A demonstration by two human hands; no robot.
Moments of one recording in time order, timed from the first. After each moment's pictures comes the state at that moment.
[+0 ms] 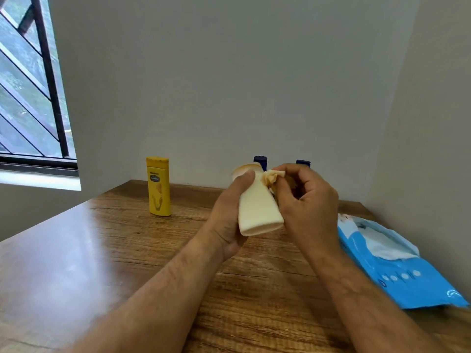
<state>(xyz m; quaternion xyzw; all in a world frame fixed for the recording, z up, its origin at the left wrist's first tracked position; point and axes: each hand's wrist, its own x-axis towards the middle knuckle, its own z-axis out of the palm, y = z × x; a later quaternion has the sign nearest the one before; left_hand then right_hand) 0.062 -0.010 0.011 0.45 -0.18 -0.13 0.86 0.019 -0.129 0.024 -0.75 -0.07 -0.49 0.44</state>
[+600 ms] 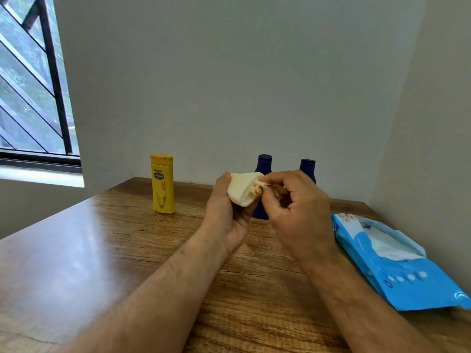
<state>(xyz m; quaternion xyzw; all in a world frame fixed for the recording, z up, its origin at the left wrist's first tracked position) 0.082 -0.007 0.005 0.33 -0.02 -0.11 0.94 0.018 -0.118 0.014 -0.79 -0.15 -0.51 0.30</state>
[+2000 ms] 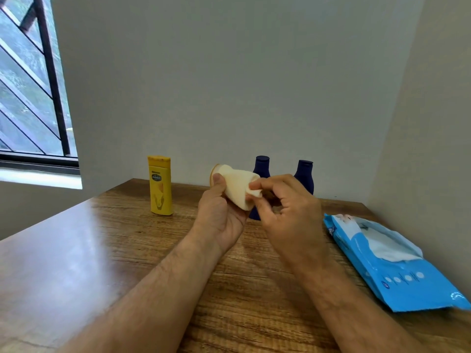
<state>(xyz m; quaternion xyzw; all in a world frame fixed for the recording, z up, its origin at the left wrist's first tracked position) 0.092 -0.005 0.007 0.22 -0.08 -0.15 0.96 0.018 -0.112 0.009 -0.80 -0.16 -0.49 0.31</state>
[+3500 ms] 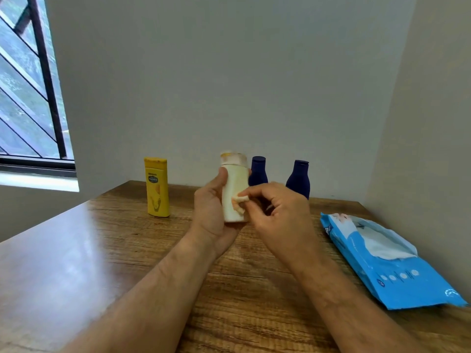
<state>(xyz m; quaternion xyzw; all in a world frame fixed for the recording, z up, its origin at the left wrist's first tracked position) 0.071 0.001 0.013 0.36 -0.16 -0.14 0.91 0.017 -0.112 0.012 -0.83 -0.15 -0.39 0.37</state>
